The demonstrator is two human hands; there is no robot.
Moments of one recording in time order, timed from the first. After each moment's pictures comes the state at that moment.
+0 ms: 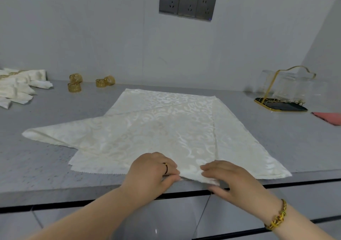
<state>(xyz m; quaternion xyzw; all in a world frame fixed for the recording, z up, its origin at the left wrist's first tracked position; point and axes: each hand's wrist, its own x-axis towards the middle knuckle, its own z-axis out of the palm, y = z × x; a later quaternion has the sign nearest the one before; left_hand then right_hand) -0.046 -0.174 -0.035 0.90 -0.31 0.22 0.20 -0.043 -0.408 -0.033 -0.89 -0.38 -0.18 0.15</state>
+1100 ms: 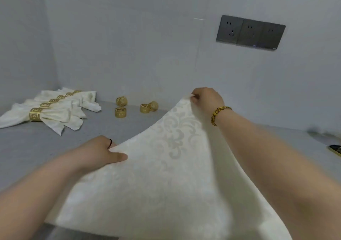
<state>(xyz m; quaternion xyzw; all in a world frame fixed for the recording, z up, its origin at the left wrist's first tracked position) 0.039 0.063 0.050 0.95 0.14 0.03 0.29 0.201 -0.156 0.132 -0.94 -0.23 -0.21 0.17</state>
